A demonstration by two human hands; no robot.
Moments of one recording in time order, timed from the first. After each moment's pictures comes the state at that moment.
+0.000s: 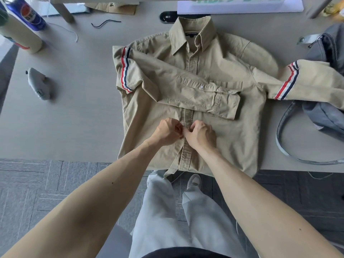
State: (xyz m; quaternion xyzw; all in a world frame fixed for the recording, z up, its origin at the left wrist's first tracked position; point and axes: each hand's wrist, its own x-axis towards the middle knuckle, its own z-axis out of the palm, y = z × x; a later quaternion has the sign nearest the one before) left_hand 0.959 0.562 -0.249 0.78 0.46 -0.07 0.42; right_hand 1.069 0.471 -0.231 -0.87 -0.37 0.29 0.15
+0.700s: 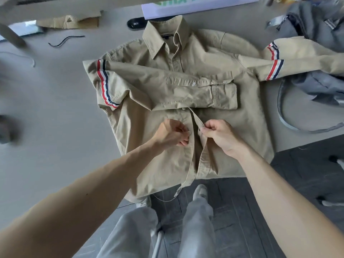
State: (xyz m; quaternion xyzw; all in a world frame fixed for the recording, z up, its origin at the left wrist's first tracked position) left_hand 0.951 0.591 -0.255 0.69 0.35 -0.06 0.63; right_hand 1.087 0.449 -0.259 -0.80 -0.21 0.40 0.40
